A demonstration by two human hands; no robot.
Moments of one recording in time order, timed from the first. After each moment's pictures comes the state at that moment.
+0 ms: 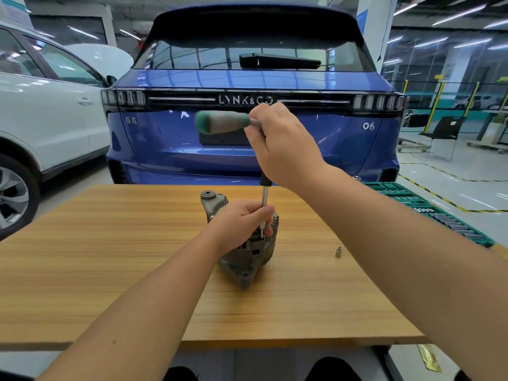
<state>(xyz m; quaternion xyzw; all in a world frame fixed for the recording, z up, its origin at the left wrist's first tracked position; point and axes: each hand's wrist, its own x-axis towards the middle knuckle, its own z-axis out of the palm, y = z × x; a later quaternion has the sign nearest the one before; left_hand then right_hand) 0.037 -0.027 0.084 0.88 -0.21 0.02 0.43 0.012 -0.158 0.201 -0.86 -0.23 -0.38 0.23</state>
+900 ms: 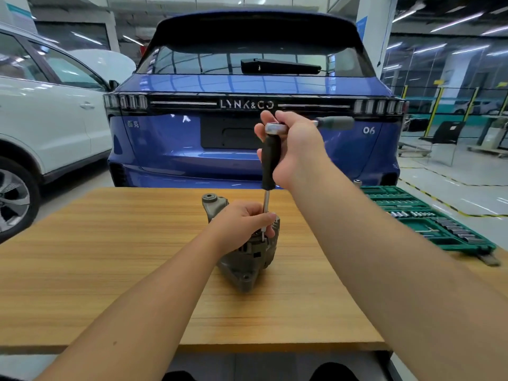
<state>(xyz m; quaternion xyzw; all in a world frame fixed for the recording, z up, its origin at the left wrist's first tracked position) 0.046 -0.025 0.082 0.87 -0.20 0.00 0.45 0.017 -0.150 0.216 -0.47 -0.03 -0.03 0.88</state>
